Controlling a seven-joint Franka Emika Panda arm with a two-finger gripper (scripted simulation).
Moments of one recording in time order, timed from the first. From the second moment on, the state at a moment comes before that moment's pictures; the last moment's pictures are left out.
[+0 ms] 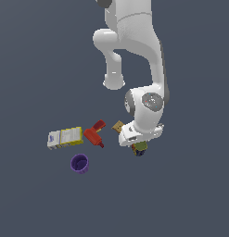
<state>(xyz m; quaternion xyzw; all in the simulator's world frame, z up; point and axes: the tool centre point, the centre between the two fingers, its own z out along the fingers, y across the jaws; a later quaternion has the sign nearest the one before) 0.023 0.122 0.060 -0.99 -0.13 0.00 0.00</state>
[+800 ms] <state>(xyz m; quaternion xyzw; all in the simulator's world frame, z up) 0.022 0.121 0.062 -0.99 -0.13 0.00 0.00</state>
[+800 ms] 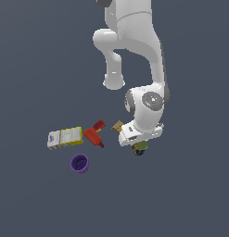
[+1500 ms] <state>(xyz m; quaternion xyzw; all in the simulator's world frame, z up) 0.027 0.128 0.150 -0.99 -0.13 0.00 0.00</state>
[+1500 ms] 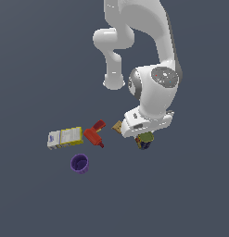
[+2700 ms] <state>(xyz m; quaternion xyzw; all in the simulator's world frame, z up) 0.049 0.146 0.392 -0.99 -0.14 0.00 0.00</state>
